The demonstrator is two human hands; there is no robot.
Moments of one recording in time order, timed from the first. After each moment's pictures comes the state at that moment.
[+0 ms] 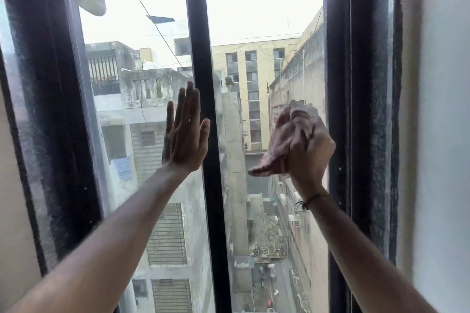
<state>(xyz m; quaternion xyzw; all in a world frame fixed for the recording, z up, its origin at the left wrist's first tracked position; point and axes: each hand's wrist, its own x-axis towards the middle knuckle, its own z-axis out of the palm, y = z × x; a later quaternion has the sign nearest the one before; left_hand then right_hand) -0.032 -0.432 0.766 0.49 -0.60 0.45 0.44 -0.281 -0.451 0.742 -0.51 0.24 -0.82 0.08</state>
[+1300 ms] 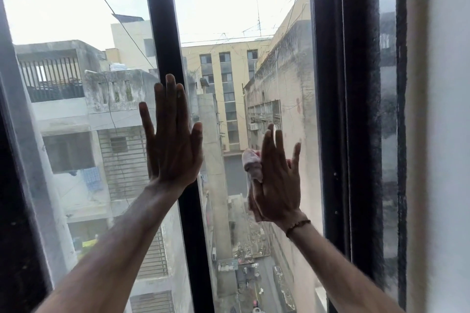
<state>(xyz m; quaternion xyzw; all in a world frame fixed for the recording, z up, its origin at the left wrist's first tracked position) -0.065 -0.468 0.765 0.51 -0.51 0.53 0.45 -0.246 -0.552 0.666 -0.69 0.33 -0.60 -0.24</state>
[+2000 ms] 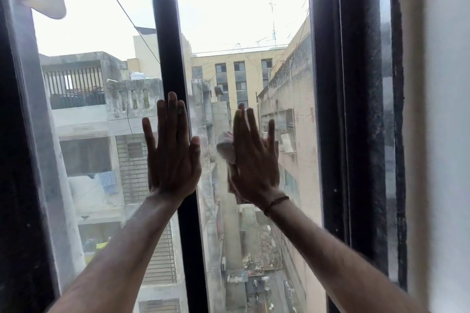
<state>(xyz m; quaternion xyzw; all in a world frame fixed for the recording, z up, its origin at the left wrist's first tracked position) -0.063 -0.466 0.764 0.55 -0.52 0.52 0.40 -0.221 -0.540 0.740 -0.71 0.26 -0.60 -0.27</state>
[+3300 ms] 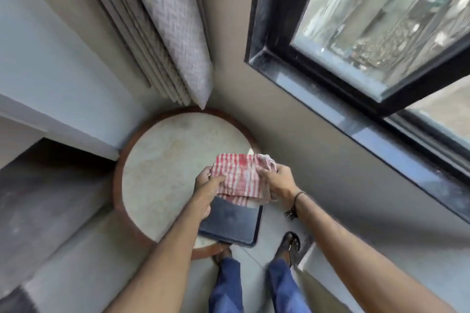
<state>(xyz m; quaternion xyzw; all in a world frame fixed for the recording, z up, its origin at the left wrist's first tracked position) -0.024 -0.024 0.085 0.71 0.19 -0.41 0.54 -0.111 -0.199 0.095 -0.62 0.52 0.11 0.58</state>
